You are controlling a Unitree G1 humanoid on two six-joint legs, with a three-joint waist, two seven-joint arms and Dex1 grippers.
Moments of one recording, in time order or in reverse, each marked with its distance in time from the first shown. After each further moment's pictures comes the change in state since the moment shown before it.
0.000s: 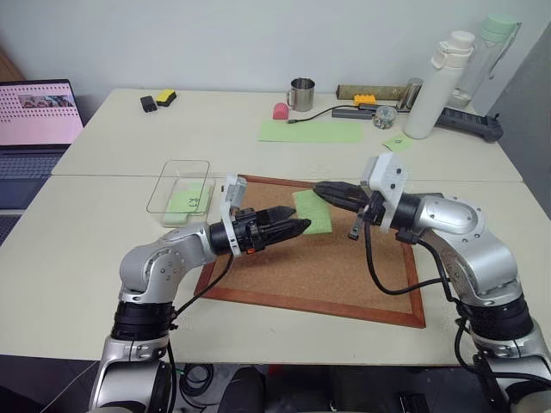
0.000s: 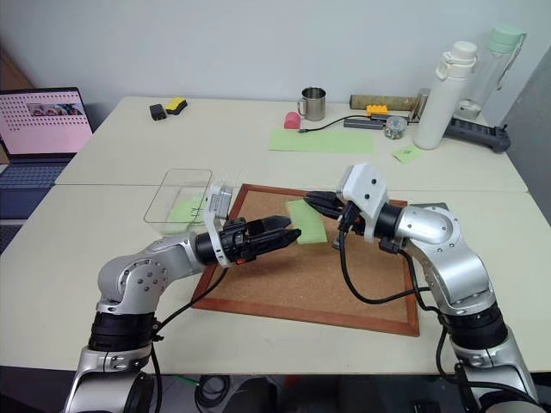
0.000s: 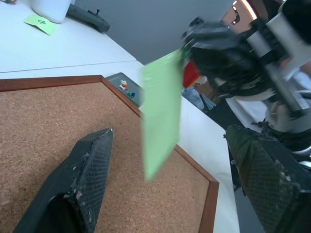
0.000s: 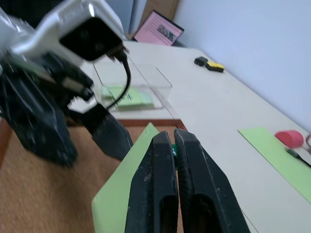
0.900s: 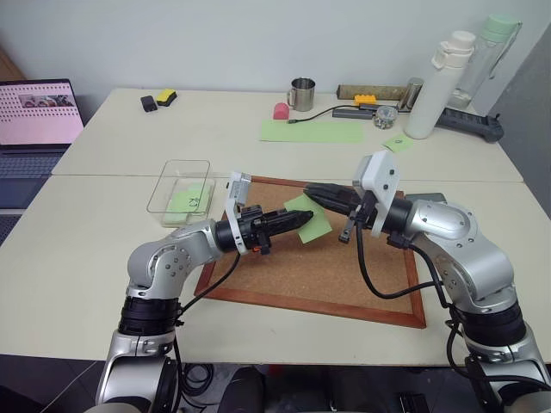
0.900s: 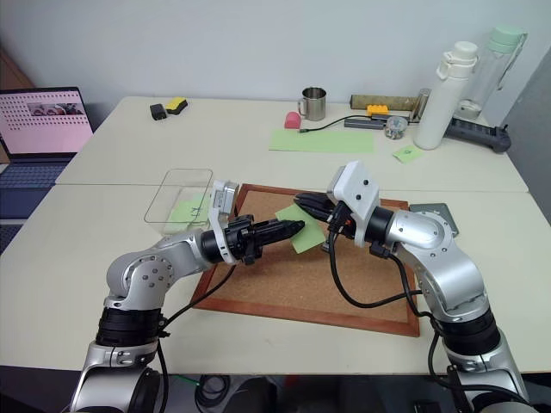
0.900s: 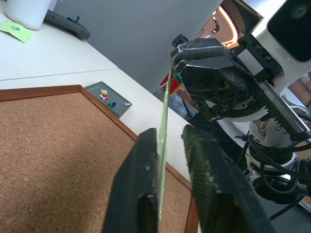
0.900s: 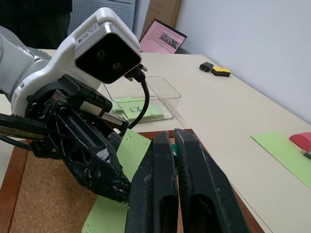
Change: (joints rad) left arm -0.026 -0.017 0.004 0.015 -0.068 0.020 -0.009; right arm 0.031 0.018 0.011 -0.040 -0.003 0.054 -0.047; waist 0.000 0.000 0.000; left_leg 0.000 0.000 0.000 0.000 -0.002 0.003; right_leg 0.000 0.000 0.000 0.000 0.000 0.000
